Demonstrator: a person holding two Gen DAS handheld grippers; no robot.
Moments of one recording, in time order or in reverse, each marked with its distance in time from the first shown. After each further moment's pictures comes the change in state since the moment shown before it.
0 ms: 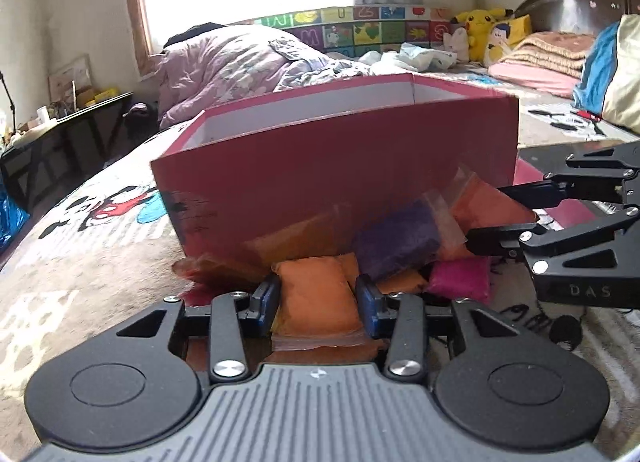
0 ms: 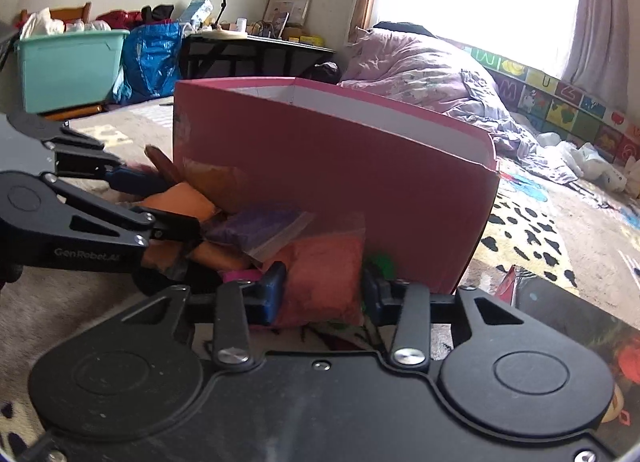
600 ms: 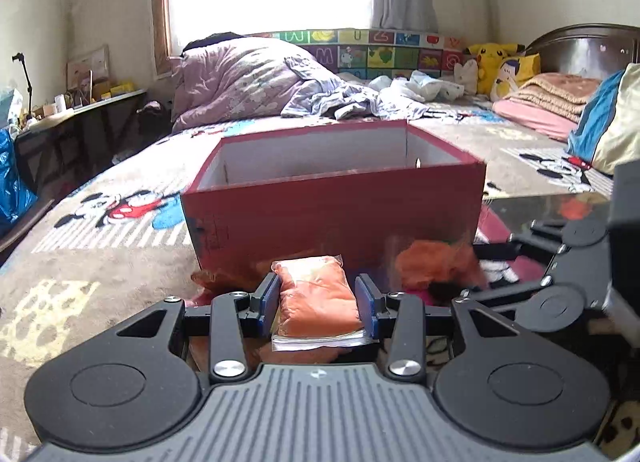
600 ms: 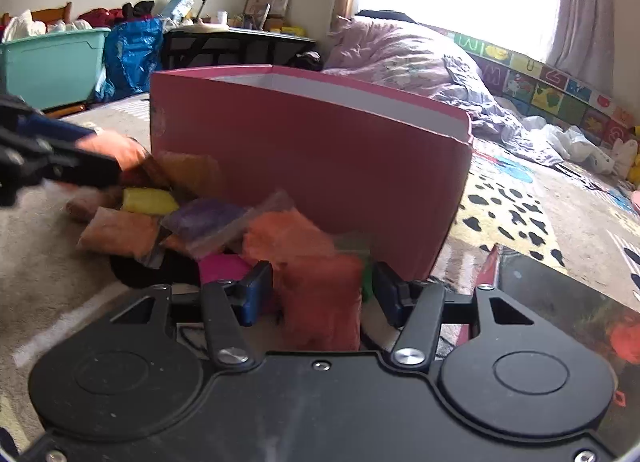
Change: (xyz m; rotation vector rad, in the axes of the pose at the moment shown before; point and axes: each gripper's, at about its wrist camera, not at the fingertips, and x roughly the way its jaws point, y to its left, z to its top) left arm -0.055 -0.006 0.025 -0.089 -0.035 -0.001; right arm 0.009 -0.004 -0.012 0.025 0.063 -0.059
